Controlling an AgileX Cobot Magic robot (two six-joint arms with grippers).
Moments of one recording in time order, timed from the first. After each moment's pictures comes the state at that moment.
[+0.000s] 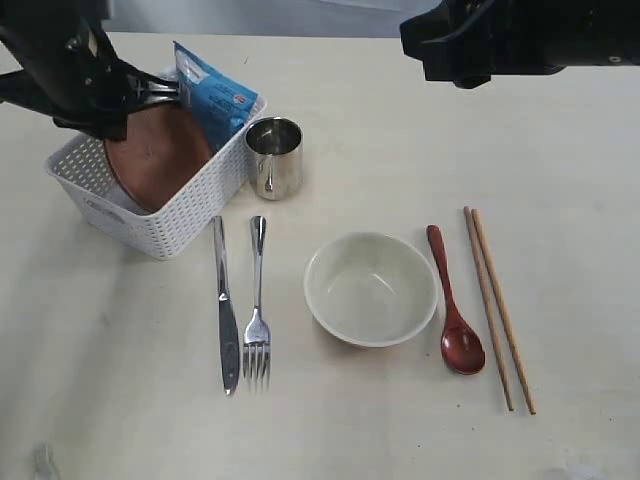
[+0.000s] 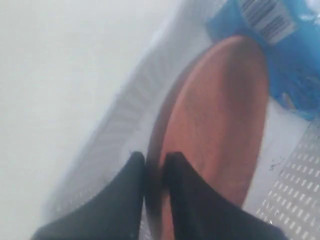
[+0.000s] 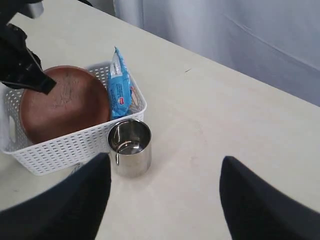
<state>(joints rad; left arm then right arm) -0.24 1.72 -1.16 0.29 0.74 -0.61 0.46 1.17 -0.87 0.52 0.35 -0.59</state>
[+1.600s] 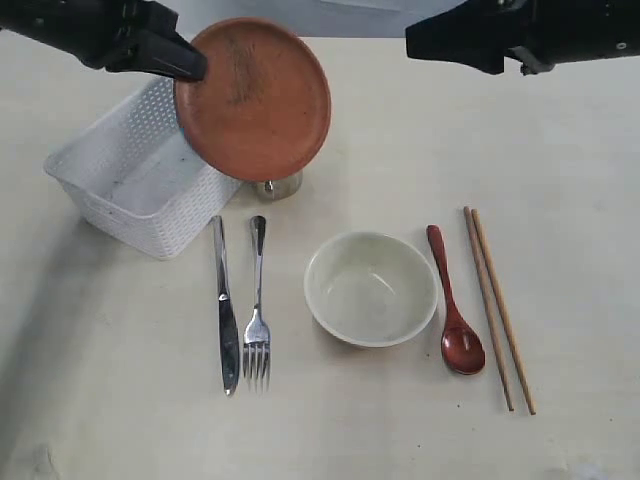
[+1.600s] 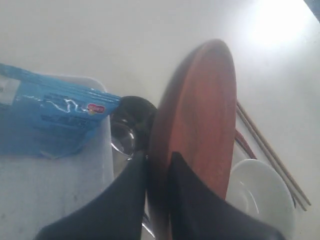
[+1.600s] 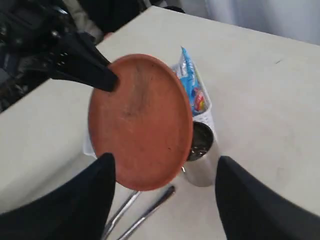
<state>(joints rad) -0.01 1.65 -1.15 -1.04 0.87 0.97 0.04 1.50 -0.95 1.36 0.99 -1.45</state>
